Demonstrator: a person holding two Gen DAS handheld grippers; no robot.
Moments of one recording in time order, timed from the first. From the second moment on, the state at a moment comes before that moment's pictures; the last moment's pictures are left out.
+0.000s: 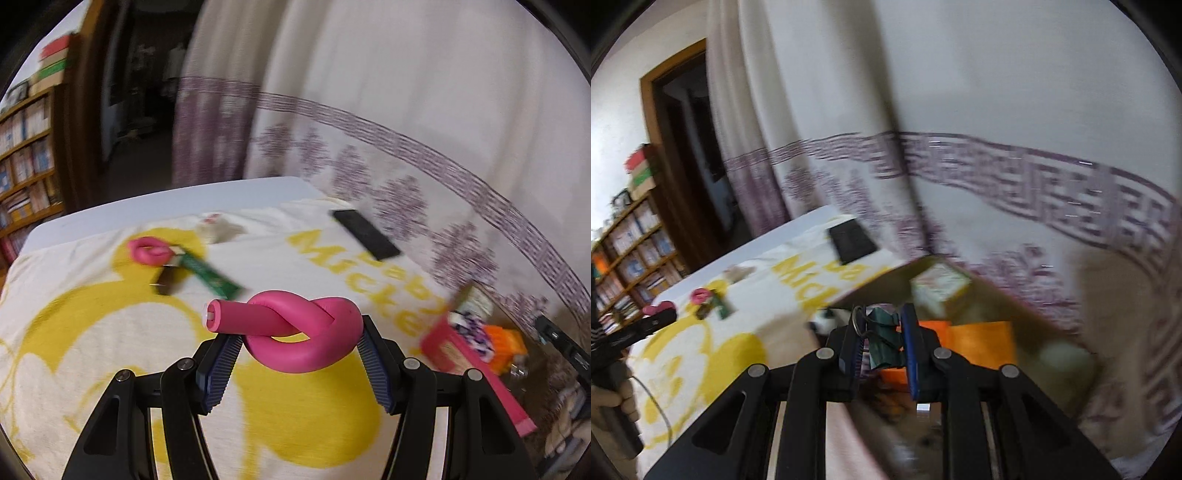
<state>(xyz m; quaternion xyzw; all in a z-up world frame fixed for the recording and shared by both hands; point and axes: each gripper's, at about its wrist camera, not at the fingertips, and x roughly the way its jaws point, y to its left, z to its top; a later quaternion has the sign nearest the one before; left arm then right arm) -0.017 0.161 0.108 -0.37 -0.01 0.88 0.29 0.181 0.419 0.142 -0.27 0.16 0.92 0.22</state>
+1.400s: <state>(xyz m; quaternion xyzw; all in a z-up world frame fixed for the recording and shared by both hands) 0.071 0.348 0.106 -0.41 0.04 0.78 0.48 0.223 0.463 0.125 -0.26 0.15 0.91 0.28</state>
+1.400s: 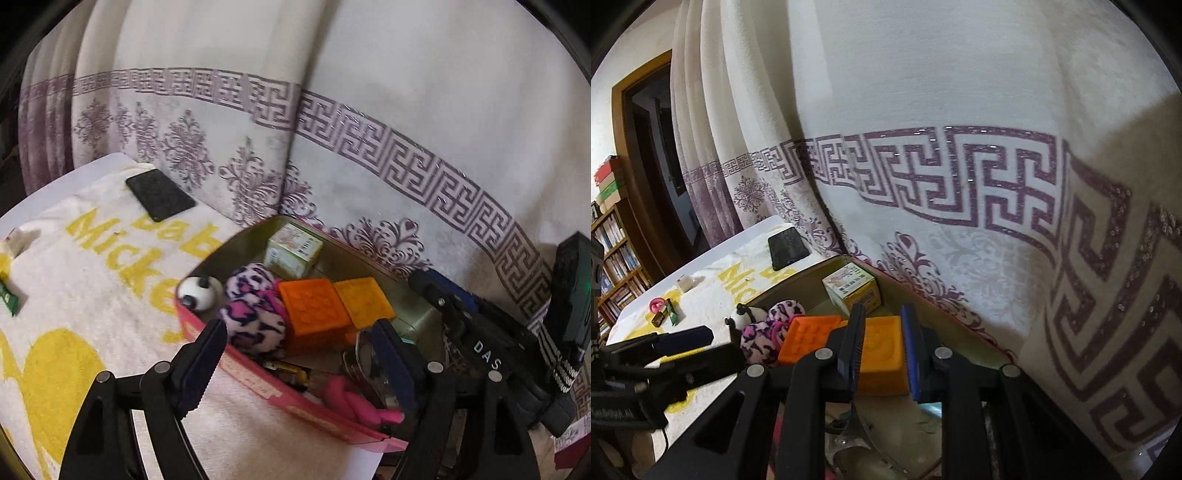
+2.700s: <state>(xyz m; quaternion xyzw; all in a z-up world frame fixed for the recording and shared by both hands) -0.002 0.154 0.093 -0.41 -0.02 0.87 0.29 0.119 0.327 0.117 -0.31 0.11 0.94 0.12</state>
